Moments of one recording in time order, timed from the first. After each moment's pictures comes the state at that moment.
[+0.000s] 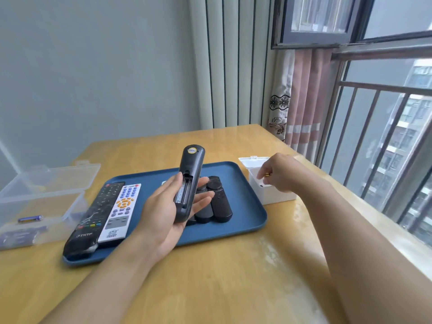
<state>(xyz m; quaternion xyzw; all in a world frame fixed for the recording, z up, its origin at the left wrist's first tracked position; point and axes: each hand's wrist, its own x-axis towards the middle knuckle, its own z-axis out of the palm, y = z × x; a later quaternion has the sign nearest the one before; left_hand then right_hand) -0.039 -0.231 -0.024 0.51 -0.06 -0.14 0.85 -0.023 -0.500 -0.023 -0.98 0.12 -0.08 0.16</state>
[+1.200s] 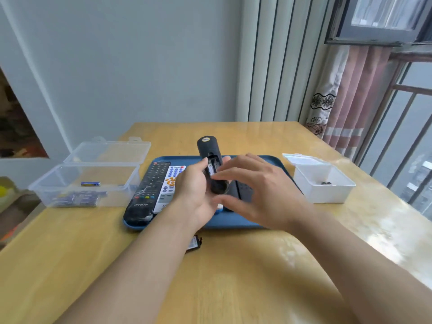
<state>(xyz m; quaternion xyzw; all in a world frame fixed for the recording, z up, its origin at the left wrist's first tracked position) -0.021 -0.196 -0.015 0.43 0.07 -0.18 0.88 -0.053 -0.343 -0.029 -0.88 -0.28 -0.32 0.19</state>
